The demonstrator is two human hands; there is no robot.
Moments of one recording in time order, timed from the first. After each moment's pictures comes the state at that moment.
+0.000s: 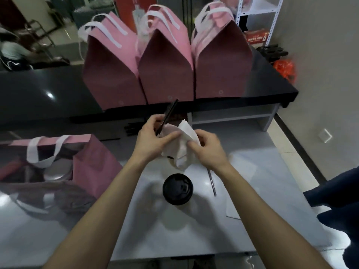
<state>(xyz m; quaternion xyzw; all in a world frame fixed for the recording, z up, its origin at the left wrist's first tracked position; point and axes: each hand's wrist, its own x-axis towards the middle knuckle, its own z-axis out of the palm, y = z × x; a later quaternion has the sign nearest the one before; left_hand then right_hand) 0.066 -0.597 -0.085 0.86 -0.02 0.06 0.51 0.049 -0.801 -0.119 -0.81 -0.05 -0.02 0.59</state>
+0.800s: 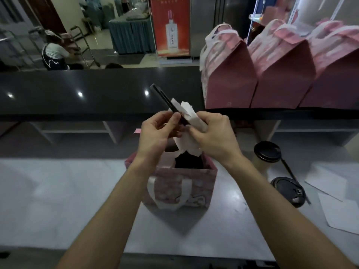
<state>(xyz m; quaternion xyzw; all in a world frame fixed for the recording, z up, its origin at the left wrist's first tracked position) 0.004 -0.303 -0.023 0.67 -0.03 0.11 0.74 0.010 -0.478 -0.009 -0.85 -0.17 -0.13 0.49</state>
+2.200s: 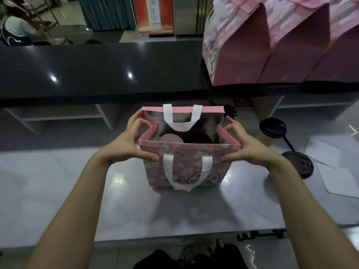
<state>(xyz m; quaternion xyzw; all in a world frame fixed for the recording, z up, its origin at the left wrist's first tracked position) 0.015 -0.149 -0.095 0.87 -0.16 -0.15 0.45 0.001 -0.556 -0.107 -0.87 -0.14 0.17 0.45</state>
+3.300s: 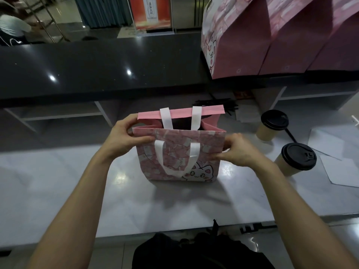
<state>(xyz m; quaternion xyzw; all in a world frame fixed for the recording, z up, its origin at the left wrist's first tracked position) 0.023 -0.141 -0.112 0.83 -0.11 -0.02 0.55 -0.005 -0.524 -0.140 -0.90 -0.10 0.10 0.41</state>
